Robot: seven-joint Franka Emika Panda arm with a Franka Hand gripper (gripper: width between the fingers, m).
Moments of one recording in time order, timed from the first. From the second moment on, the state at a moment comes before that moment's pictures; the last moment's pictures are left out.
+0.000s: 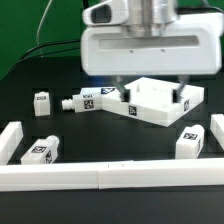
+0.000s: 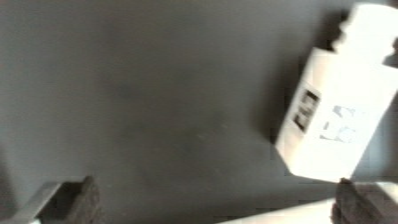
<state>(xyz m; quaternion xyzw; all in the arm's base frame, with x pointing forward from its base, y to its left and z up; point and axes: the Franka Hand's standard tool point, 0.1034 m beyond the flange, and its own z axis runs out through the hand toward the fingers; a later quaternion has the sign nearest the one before) 0.581 0.031 0.082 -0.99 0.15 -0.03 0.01</state>
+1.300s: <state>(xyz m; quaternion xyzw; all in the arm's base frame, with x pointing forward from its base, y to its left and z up) 0.600 0.077 0.022 -0.98 0.18 -0.02 0.02</state>
